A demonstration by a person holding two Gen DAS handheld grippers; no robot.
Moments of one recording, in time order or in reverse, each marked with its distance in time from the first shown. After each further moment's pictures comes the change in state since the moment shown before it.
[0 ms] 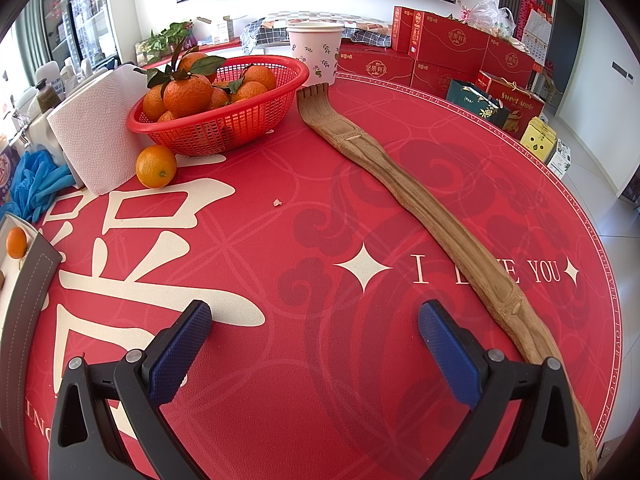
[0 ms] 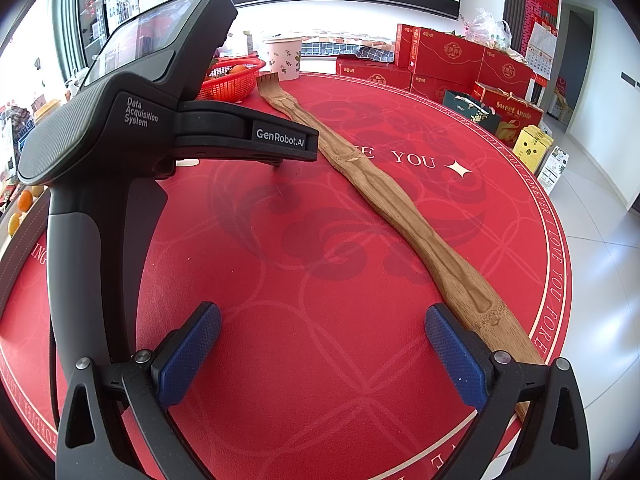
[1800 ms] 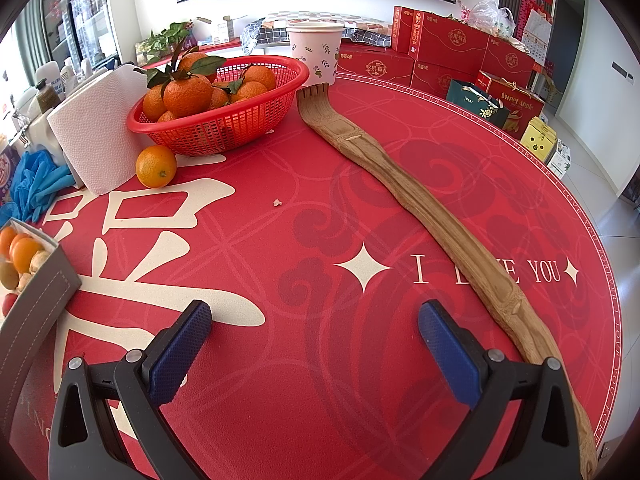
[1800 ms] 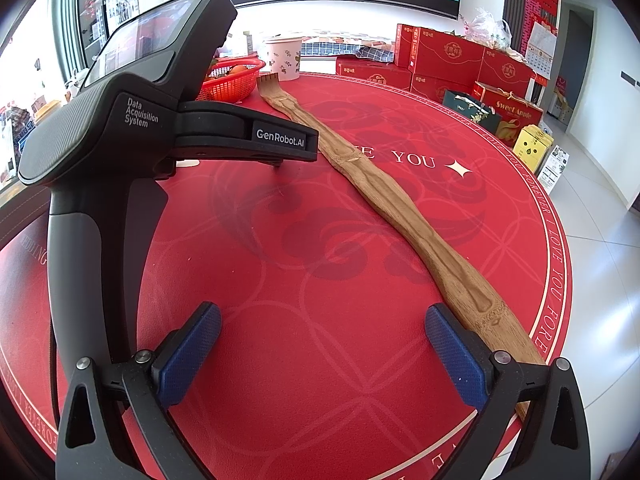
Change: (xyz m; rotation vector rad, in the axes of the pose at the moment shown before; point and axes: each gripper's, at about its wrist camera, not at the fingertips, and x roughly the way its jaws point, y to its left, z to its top) left arm 0.000 0.000 0.000 0.000 0.000 0.000; right arm -0.002 0.001 0.000 0.002 -0.001 0.002
